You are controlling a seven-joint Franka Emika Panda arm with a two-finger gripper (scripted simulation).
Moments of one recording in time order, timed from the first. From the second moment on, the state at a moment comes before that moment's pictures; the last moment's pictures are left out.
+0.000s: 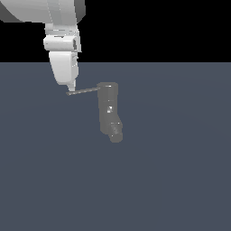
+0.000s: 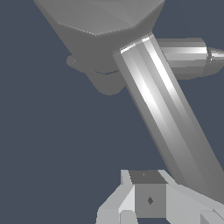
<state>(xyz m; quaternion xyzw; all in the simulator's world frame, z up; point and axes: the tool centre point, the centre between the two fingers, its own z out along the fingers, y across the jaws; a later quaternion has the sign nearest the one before) -0.012 0.145 0.202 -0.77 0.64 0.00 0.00</state>
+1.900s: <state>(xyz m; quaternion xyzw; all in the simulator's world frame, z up) -0.089 0.067 0.202 -0.77 0.63 0.00 0.00</state>
